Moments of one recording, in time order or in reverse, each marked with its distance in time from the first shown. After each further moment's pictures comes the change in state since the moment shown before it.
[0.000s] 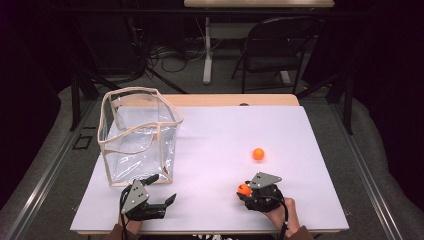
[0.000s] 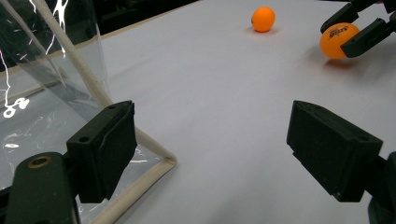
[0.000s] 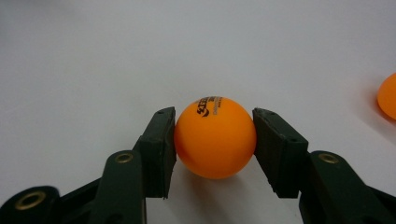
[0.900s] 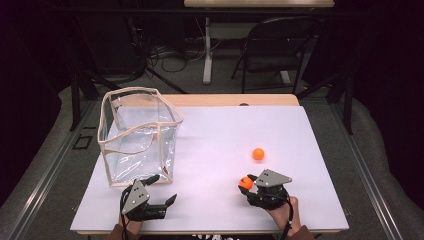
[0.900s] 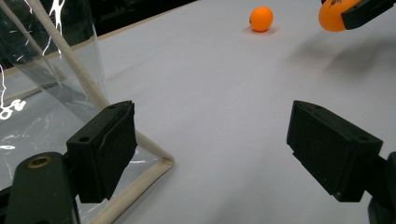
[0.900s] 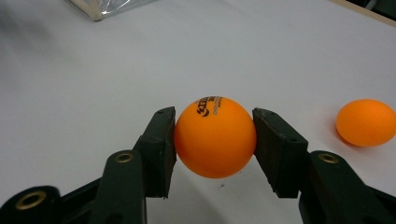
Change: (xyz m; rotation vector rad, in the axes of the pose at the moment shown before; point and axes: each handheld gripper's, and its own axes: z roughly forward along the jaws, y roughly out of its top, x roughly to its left) left arm -0.001 0.000 0.000 0.000 -0.001 0.004; right arm -0.005 0.006 -0.016 -0.134 -0.037 0.022
